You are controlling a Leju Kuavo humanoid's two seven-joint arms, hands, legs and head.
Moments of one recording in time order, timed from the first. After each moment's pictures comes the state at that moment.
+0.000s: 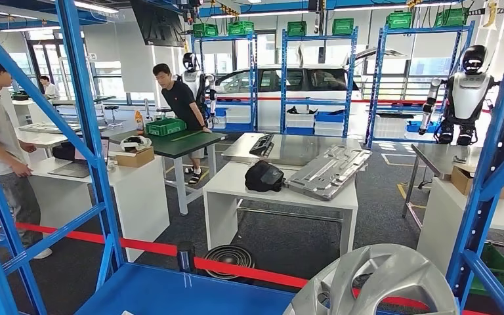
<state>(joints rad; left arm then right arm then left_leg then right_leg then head) 0.04 -0.34 1.27 -1.10 -1.07 -0.64 -0.57 -0.24 -0.26 0.42 -2.08 -0.57 0.68 -0.34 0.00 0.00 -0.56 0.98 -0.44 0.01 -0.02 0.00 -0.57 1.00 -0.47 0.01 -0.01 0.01</state>
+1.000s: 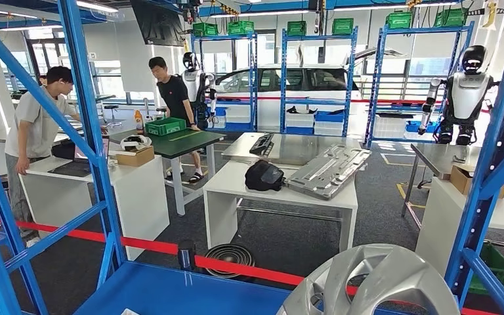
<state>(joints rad) 0.04 -0.35 1.27 -1.10 -1.10 -0.66 -0.57 -0.25 -0.28 0.46 -2.11 -0.58 0.68 -0.35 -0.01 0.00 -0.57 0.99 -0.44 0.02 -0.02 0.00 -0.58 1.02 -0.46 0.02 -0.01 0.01</state>
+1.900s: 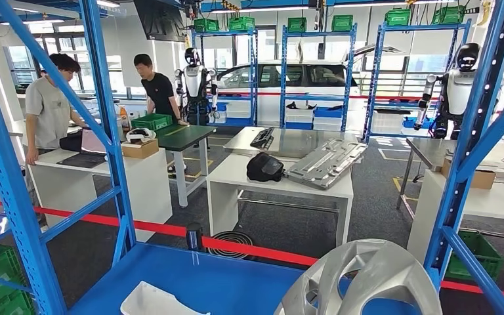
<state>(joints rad) 0.04 -0.35 1.27 -1.10 -1.03 -0.64 -0.54 -0.27 -0.26 0.46 -2.10 -0.54 0.70 -0.30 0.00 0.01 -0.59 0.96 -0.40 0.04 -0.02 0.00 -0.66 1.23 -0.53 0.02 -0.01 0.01</state>
